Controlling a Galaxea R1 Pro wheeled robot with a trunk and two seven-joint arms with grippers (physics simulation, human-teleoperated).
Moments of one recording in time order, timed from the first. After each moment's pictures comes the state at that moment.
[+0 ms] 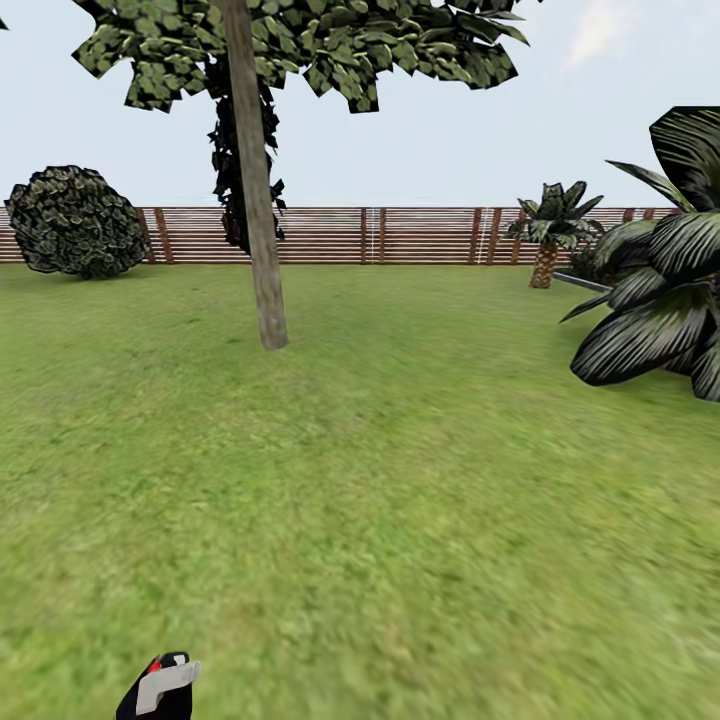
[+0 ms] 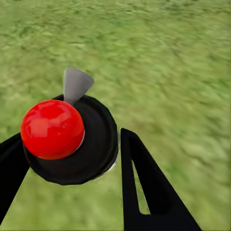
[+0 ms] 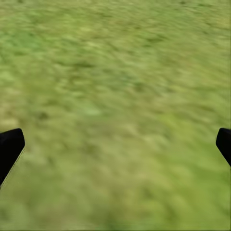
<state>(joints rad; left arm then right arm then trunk) -0.20 0.06 0.21 -0.47 -0.04 -0.51 0.04 -0.21 -0.08 -0.11 -0.04 -0.05 -0.89 0.00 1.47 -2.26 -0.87</state>
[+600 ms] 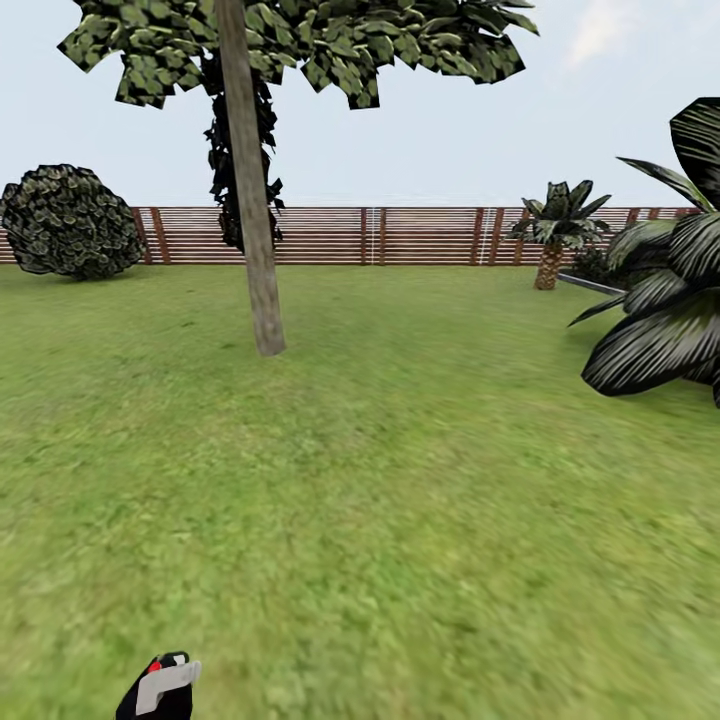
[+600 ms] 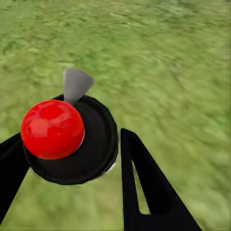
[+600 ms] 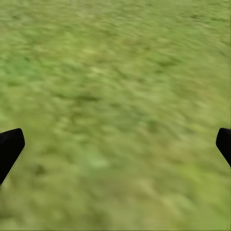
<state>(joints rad) -0.20 0.06 0.21 -0.47 -0.04 -0.51 0.04 -0.21 -0.08 -0.11 -0.04 -0.05 -0.89 0.00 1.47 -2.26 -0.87</state>
